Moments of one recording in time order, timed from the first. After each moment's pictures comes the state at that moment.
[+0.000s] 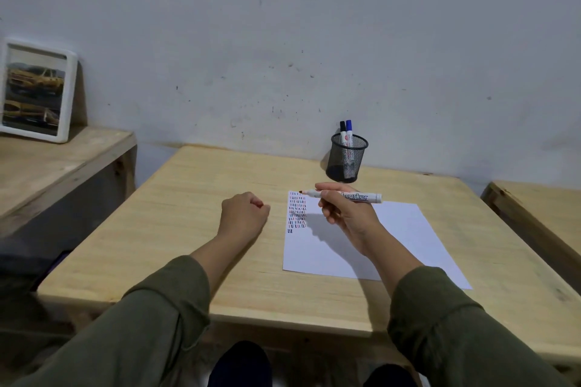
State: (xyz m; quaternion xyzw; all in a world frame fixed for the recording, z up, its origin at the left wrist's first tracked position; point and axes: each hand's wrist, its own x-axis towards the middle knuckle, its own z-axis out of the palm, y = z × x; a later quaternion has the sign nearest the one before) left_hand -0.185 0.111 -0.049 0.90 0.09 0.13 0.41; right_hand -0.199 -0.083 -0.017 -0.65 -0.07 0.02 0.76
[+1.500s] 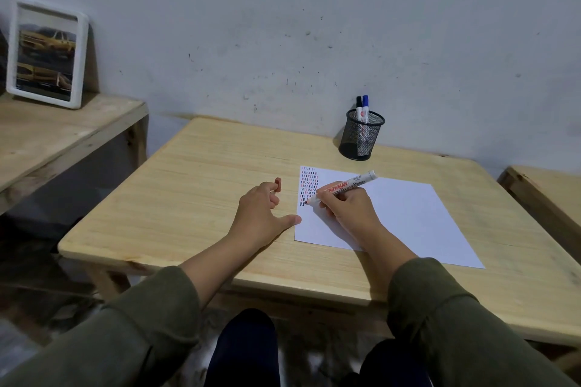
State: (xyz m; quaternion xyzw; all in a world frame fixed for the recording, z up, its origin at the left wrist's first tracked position) left_hand -0.237 0.105 -0.062 0.90 0.01 0.10 0.41; right_hand -0.204 -0.071 -0.059 -0.80 -0.02 -0.03 0.60
